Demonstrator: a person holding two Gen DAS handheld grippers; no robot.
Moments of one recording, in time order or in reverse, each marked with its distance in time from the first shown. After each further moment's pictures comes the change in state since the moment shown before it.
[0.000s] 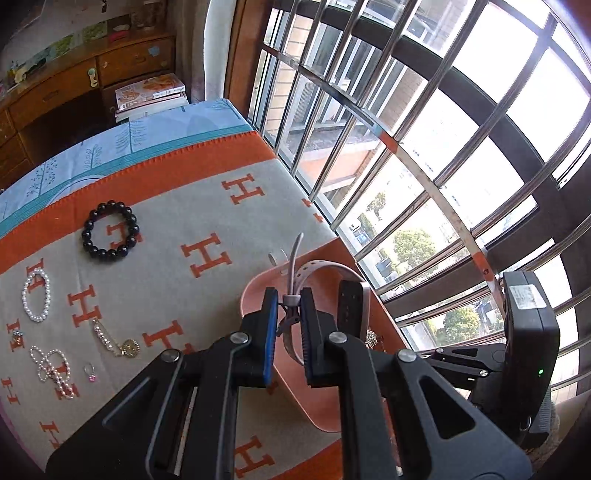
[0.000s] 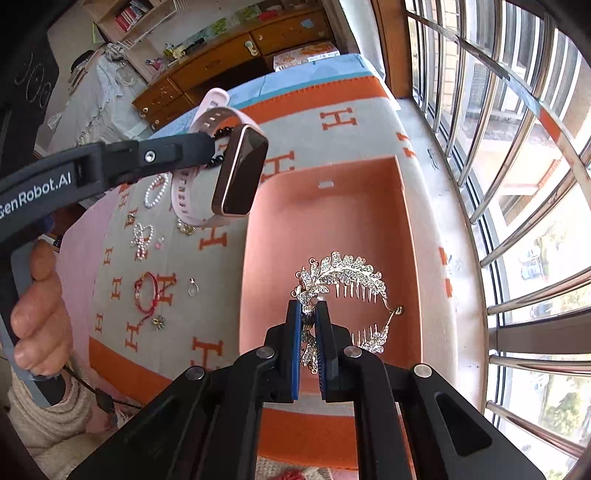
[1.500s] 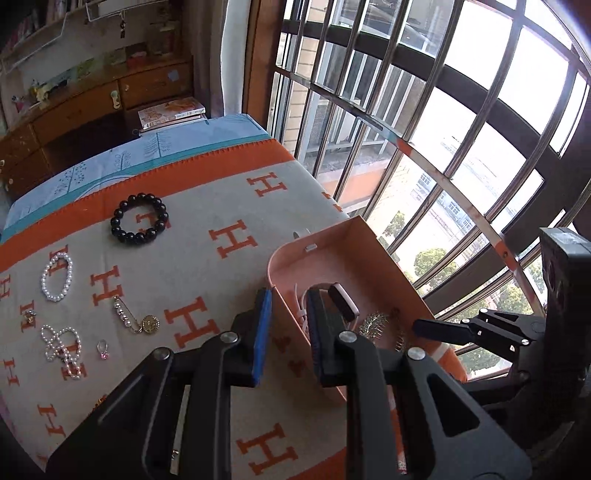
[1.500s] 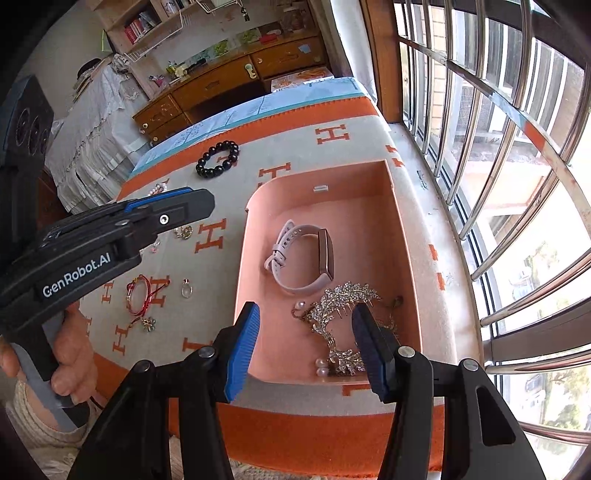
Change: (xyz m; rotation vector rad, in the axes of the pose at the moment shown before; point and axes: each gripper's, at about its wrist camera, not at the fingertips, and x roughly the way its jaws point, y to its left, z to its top) left arm -0.024 0.015 -0.063 0.023 -0.157 0.081; right arm 0.006 0.003 -0.024 -0.018 -0.127 -0.039
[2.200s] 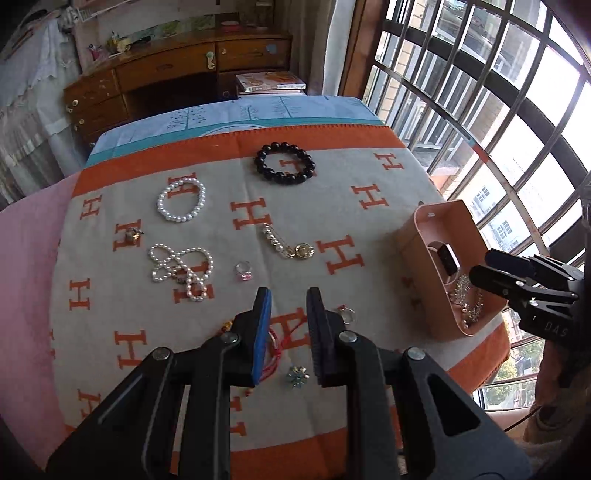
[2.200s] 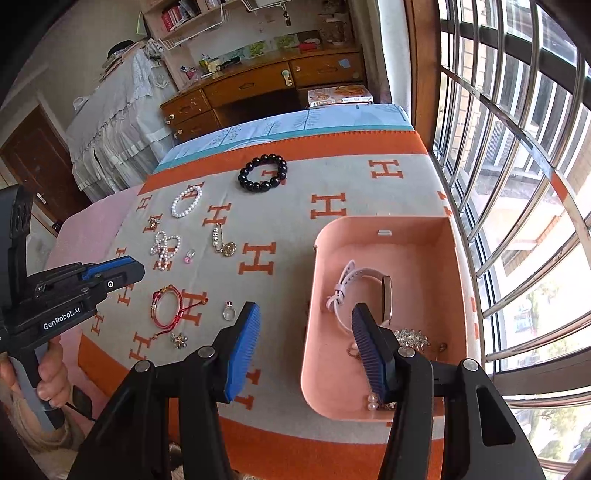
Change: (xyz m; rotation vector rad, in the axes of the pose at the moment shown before) left arm -0.078 0.117 -0.057 -0.190 0.059 0.247; right arm -0.002 0.071 0.035 -0.130 -0.038 0.024
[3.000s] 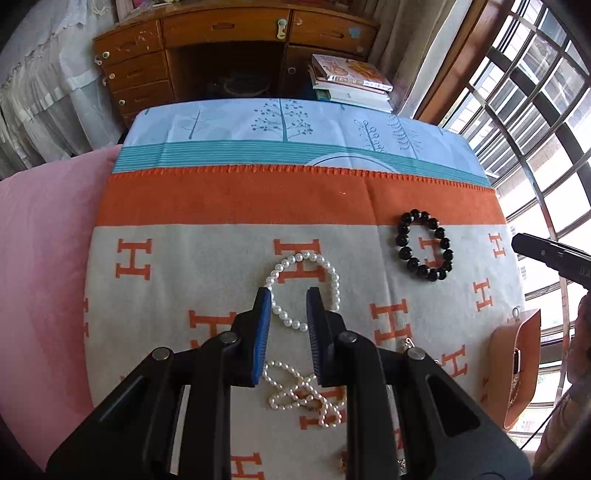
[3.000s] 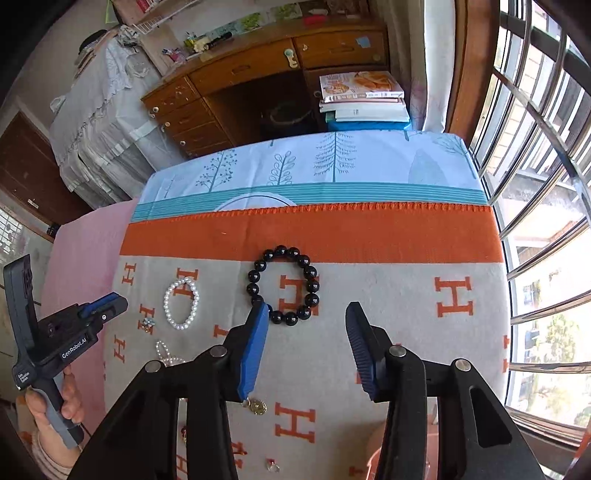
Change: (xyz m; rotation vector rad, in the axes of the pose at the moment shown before) left arm 0.114 0.166 0.137 -0.184 0.168 0.035; right arm 0.146 0.051 0.259 0.039 0.191 0.006
